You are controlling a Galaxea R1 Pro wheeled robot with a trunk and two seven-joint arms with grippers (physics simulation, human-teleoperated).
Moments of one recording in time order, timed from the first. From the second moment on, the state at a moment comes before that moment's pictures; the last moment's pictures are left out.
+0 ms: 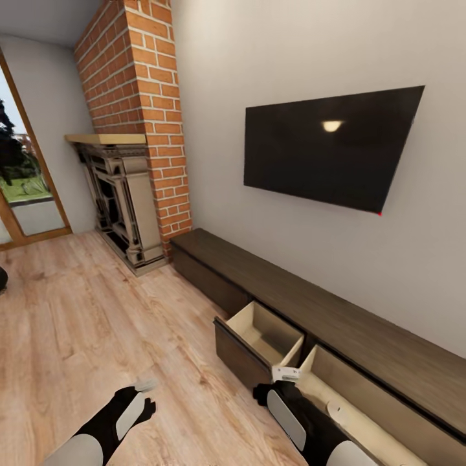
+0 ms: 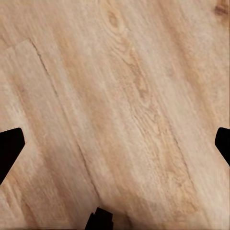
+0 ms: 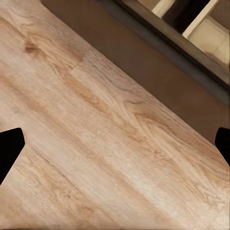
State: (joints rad) left arm -0.57 0.05 -0.13 -0.43 0.50 0.48 0.43; right arm -0.52 0.09 0.52 -0.72 -0.70 0.48 -0.54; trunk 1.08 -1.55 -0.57
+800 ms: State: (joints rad) left arm -0.57 0.05 -0.13 -0.43 0.50 0.48 0.43; right arm -0.52 0.09 0.52 -0.72 -0.70 0.48 -0.55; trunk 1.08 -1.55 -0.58
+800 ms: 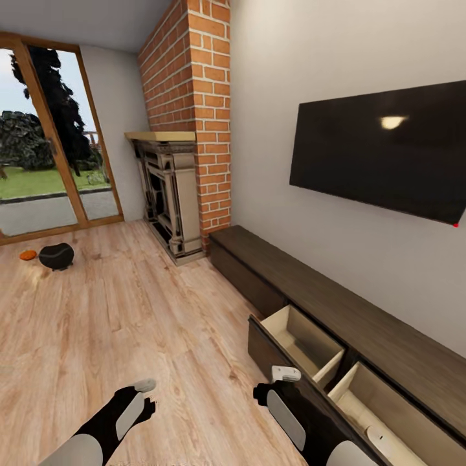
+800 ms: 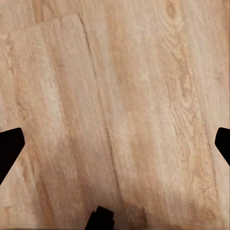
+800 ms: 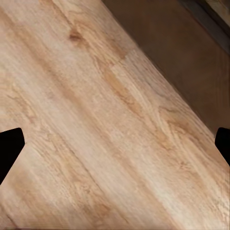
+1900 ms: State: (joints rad) left arm -0.57 0.05 -0.13 -0.43 0.50 0.48 0.43; right arm -0.52 0.09 0.52 -0.72 -0.70 0.45 -0.55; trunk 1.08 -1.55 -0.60
